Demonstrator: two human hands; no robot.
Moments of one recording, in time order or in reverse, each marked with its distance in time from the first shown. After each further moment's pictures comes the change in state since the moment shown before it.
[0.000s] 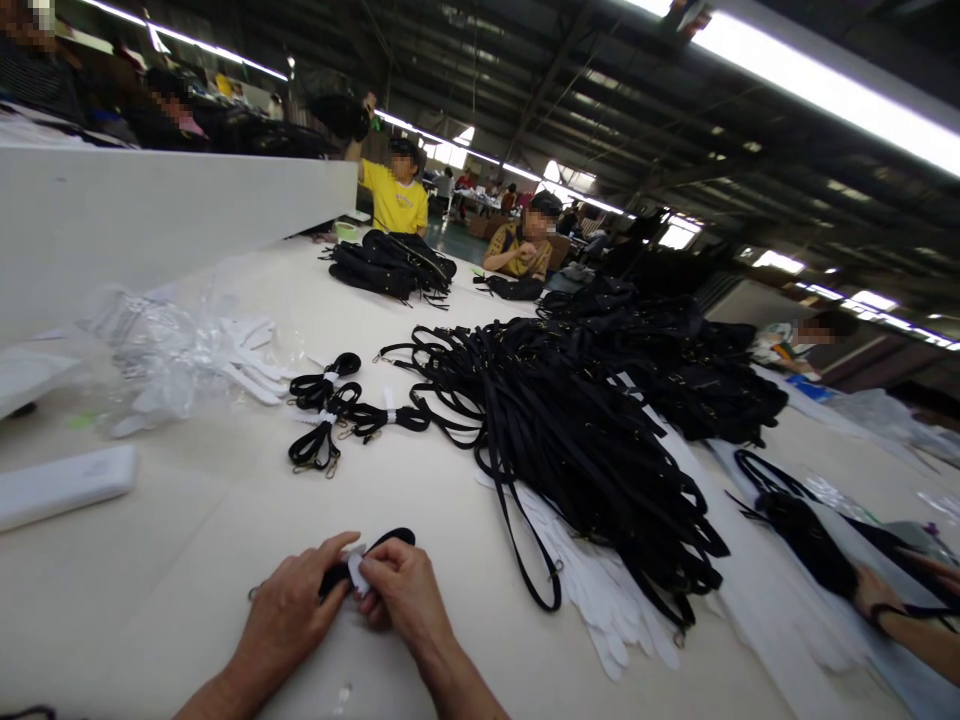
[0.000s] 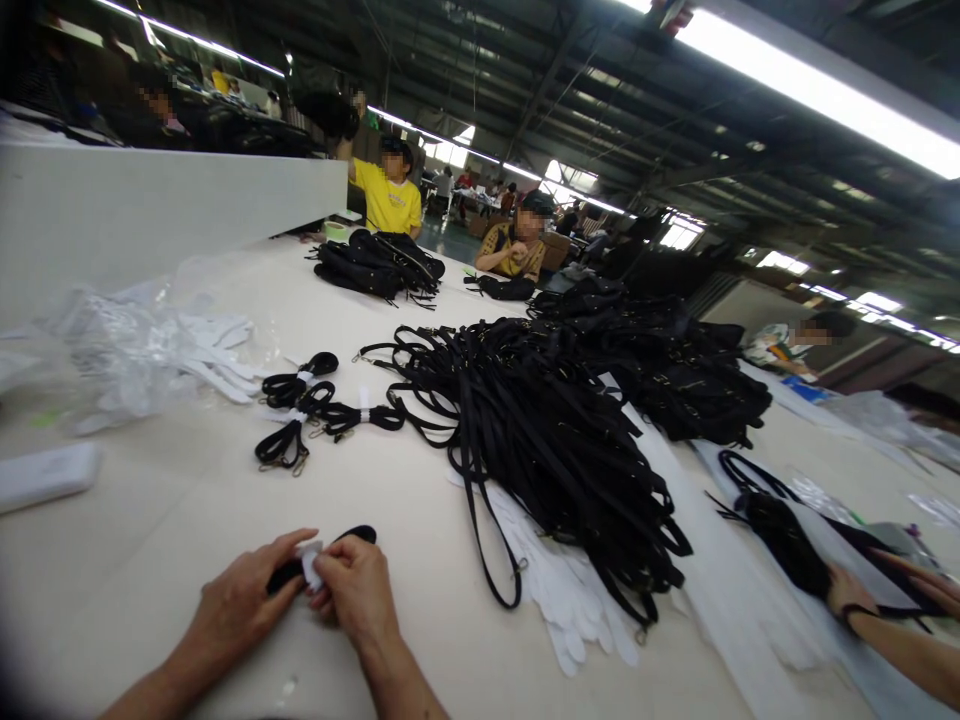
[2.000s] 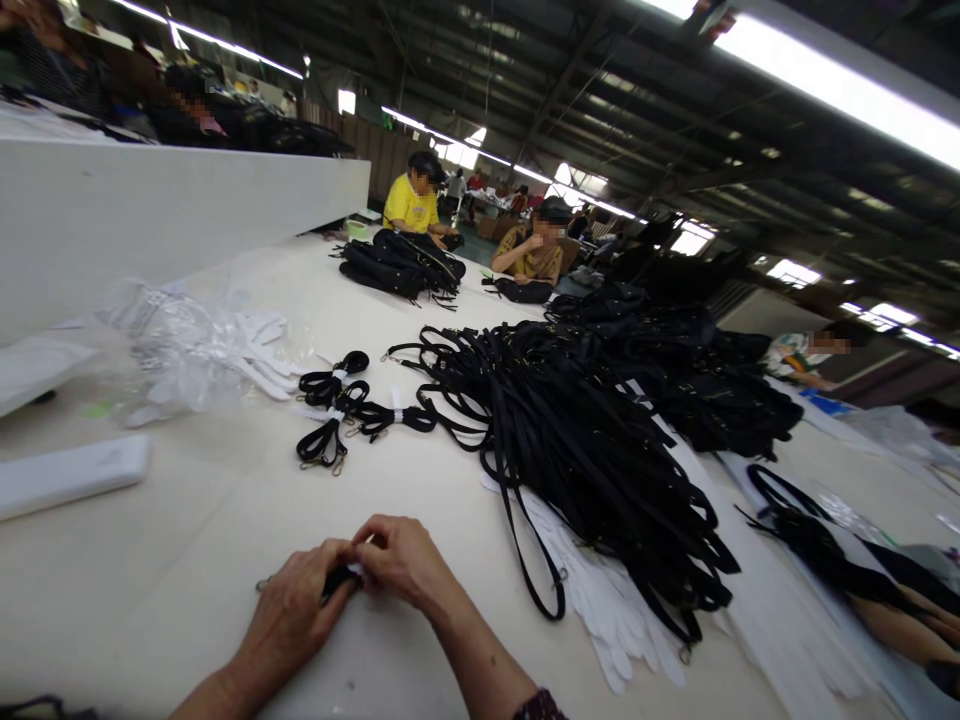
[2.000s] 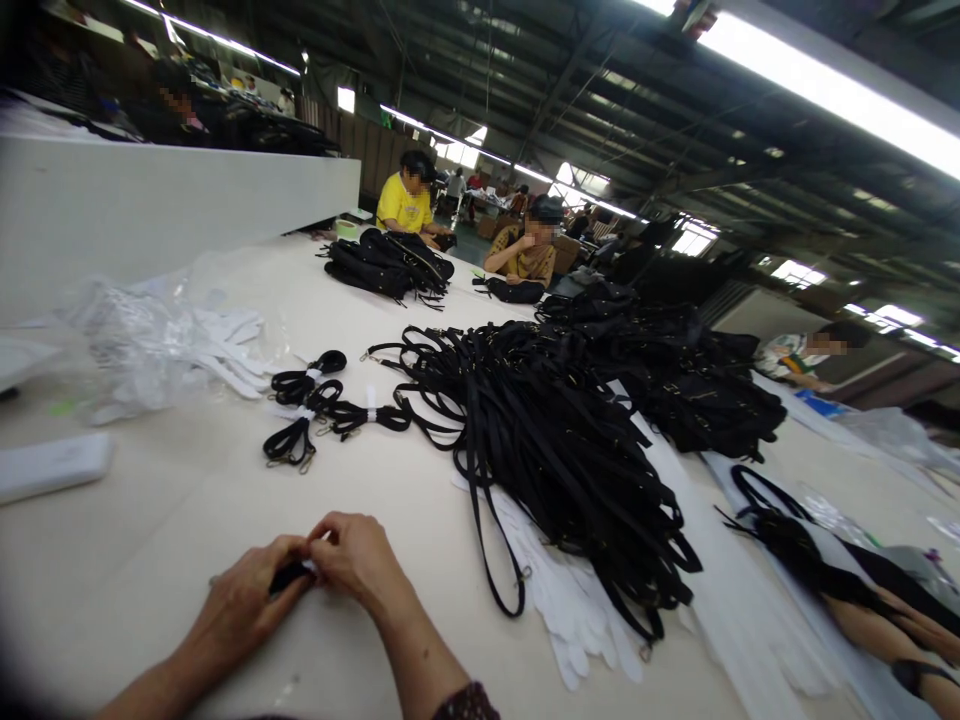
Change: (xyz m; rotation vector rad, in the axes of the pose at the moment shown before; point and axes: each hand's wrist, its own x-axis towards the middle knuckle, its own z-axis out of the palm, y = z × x) left_hand -0.002 0.001 -0.002 -0.040 0.040 0.073; right_hand 0.016 -0.048 -0.005 -0.584 -0.207 -0.158
